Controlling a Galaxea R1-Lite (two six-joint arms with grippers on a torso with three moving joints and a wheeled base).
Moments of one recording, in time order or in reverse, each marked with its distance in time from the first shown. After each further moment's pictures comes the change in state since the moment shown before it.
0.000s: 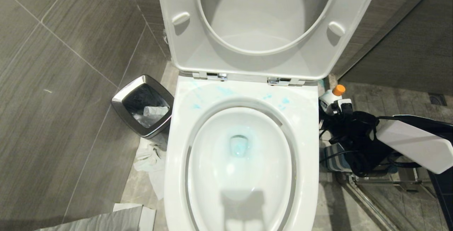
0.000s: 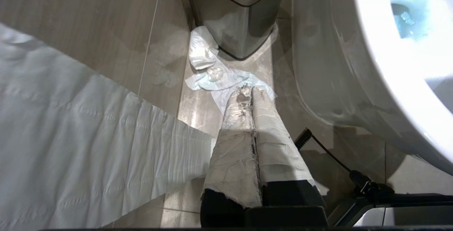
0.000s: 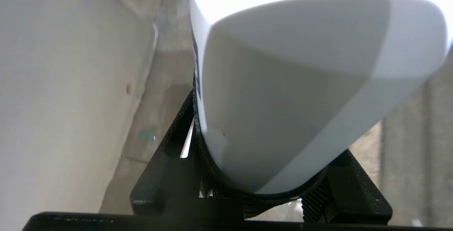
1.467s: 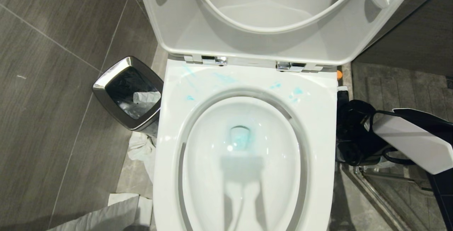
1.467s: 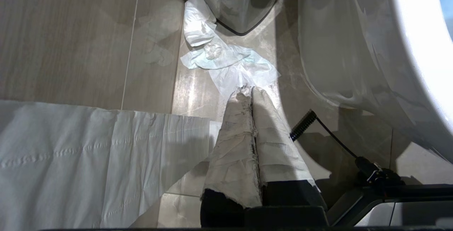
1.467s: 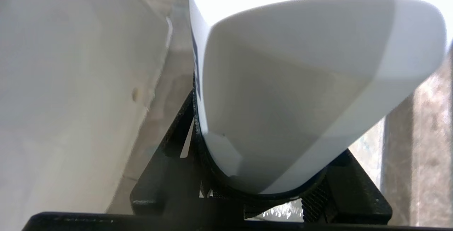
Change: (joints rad) left arm 0.000 0.000 0.000 0.001 -0.001 0.003; right arm 0.044 -0.017 -0.130 0.005 0.004 -0.018
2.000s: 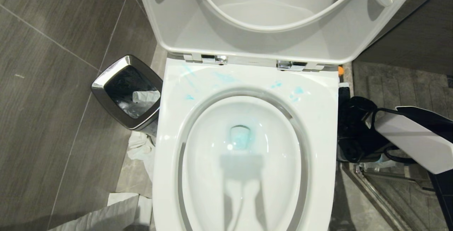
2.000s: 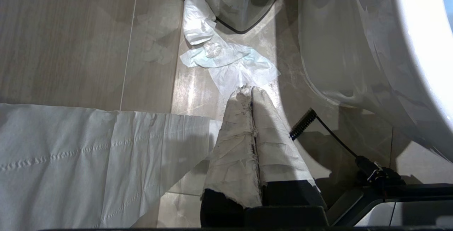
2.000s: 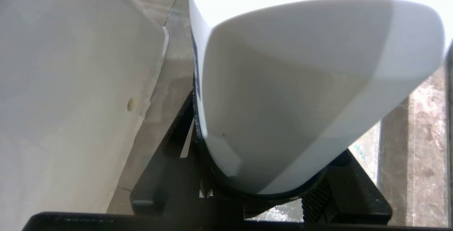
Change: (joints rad) left arm 0.000 0.000 0.000 0.001 0.000 0.000; right arm -0.001 -0.010 -0.027 0.015 -0.001 -0.008
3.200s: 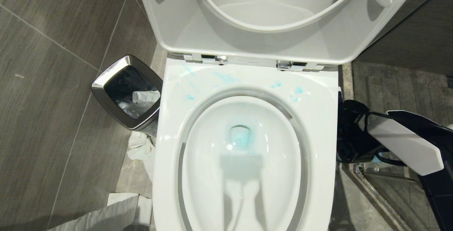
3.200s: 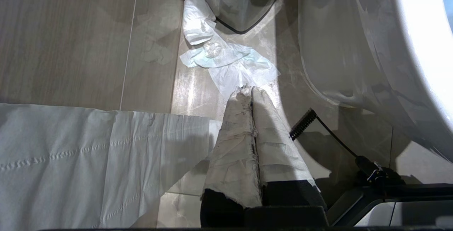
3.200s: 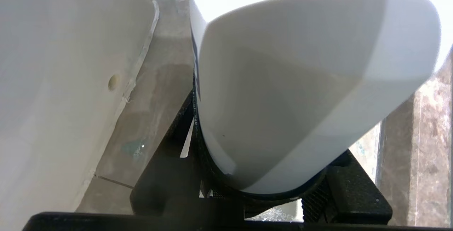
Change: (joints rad) left arm 0.000 0.000 0.000 0.000 0.000 0.000; right arm -0.002 0.077 -0.082 0.060 -0.016 -0.079
